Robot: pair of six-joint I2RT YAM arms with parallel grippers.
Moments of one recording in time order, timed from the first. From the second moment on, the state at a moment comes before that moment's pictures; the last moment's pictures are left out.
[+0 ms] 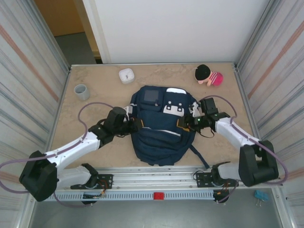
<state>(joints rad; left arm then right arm) -0.69 1.13 0.63 -0.15 0.19 -0.89 0.26 1.33 0.75 -0.45 -0.69 0.58</state>
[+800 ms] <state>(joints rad) -0.86 0.95 0.87 -0.55 -0.01 -0.15 0.39 0.99 0.98 -0.67 -0.70 0.16</state>
